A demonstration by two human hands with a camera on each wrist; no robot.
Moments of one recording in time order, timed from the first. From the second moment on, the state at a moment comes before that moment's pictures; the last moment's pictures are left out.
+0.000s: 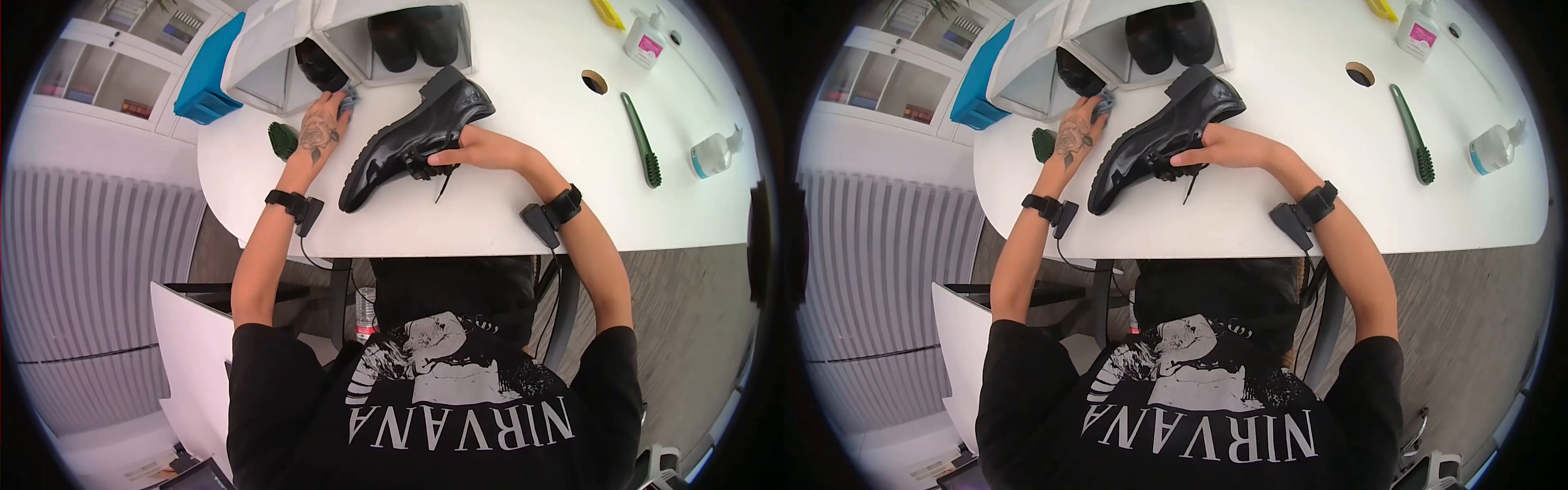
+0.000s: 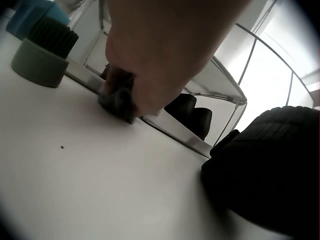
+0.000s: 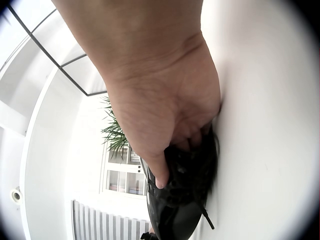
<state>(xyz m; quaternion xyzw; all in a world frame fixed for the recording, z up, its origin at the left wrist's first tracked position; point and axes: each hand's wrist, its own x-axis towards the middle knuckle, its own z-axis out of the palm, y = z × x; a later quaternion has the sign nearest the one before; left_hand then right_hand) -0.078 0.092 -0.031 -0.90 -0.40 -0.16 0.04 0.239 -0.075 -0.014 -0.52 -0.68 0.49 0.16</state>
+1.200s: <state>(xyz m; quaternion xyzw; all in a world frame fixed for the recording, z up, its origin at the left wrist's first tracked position) 0.006 -0.049 0.058 -0.97 -0.14 -0.20 -0.05 0.243 -0.083 -0.019 -0.48 -0.71 0.46 0.22</state>
